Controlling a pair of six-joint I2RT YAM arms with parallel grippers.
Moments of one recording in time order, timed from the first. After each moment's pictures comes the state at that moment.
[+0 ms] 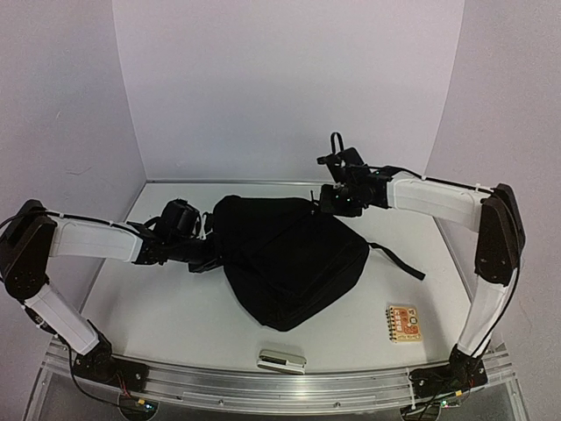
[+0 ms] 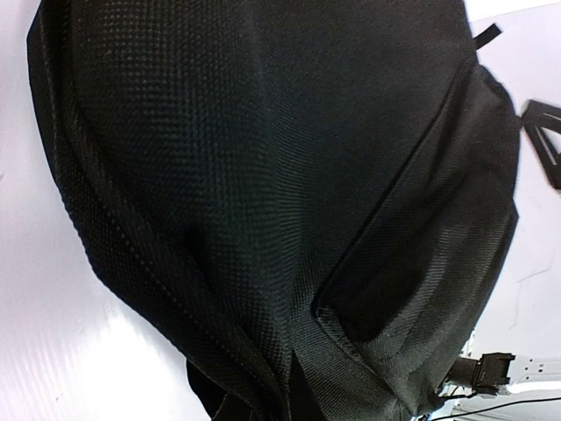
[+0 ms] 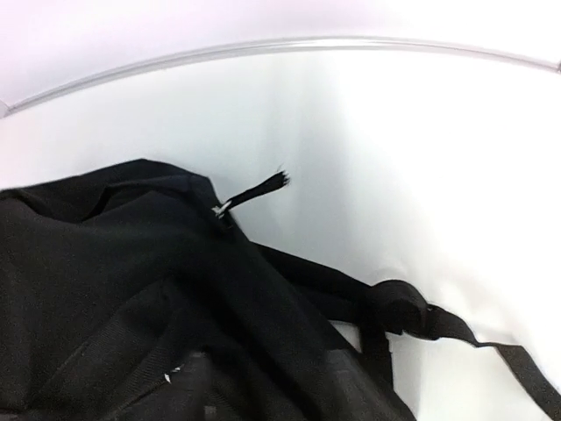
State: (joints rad) left arm -0.65 1.53 0.79 0.02 0.28 -0.84; right arm 0.67 1.87 1.55 -0.48 0.30 0.55
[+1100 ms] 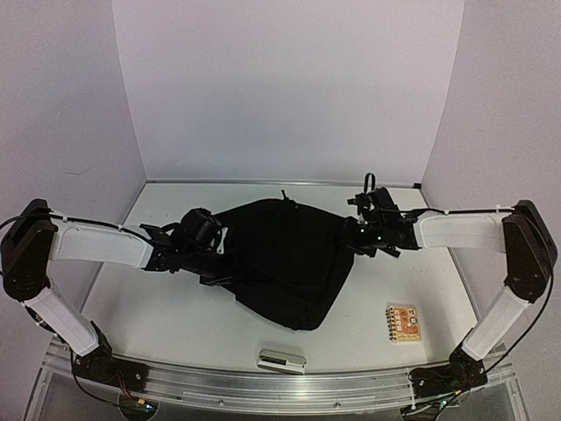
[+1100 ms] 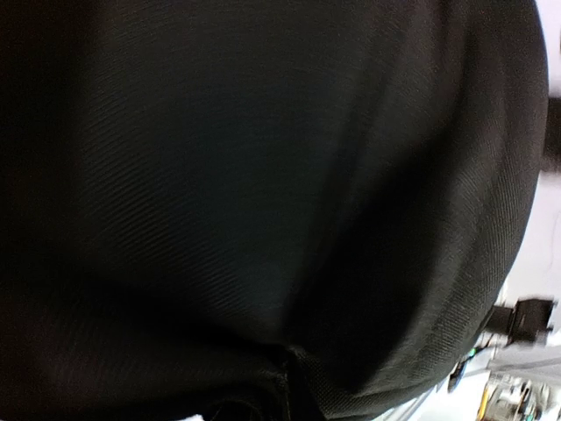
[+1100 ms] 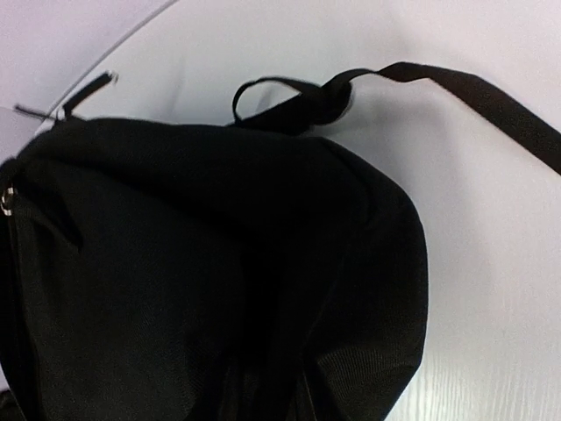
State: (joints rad) left arm -0.84 1.55 0.86 -0.12 0.23 -0.81; right arm 0.62 1.65 1.02 -0.16 0.06 0.83
